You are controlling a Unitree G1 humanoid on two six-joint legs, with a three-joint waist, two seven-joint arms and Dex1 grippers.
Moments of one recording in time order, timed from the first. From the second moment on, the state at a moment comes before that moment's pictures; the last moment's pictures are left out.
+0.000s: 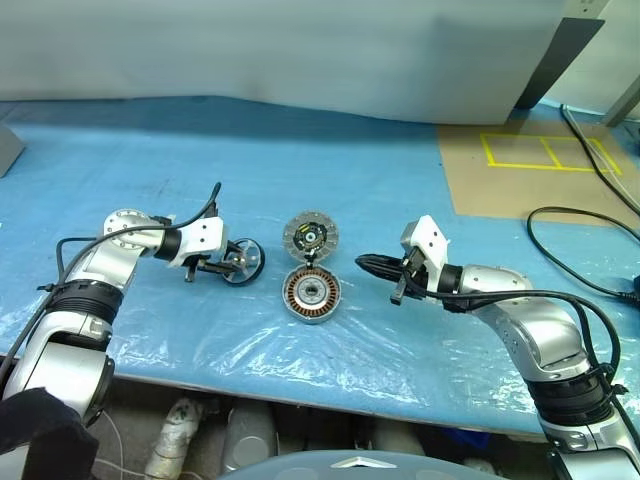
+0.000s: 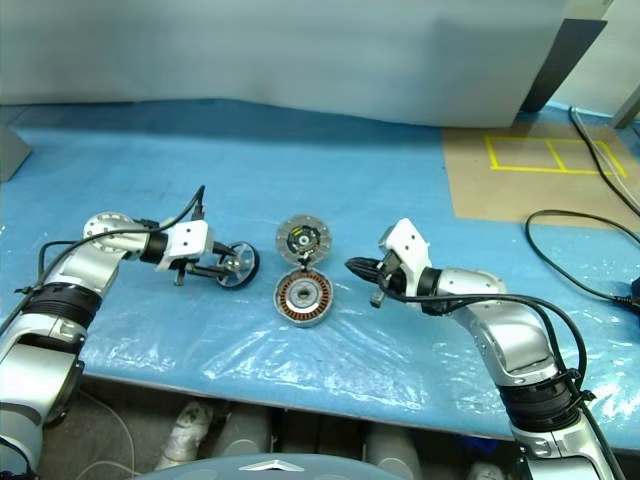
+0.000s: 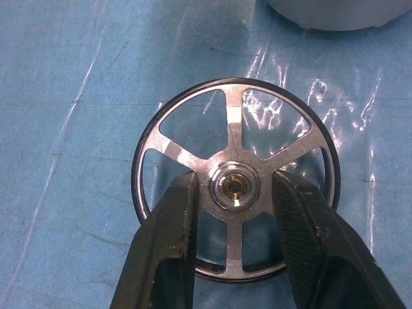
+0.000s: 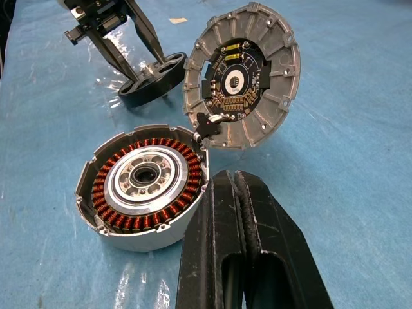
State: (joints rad) left arm -0.68 0.70 -0.22 0.68 0.04 -0.33 -1.35; right arm -0.23 -0.58 0.09 -0.37 0.40 0.67 0.78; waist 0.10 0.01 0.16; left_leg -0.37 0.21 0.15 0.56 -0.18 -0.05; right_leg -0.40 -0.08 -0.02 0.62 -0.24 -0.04
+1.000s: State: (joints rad) left arm -0.52 0.65 -0.17 0.00 -0.36 0.31 -1.36; right arm -0.25 -0.63 0.05 -0.39 0.48 0.70 0.82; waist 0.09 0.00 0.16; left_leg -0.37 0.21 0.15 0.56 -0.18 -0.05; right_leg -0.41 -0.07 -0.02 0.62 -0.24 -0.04
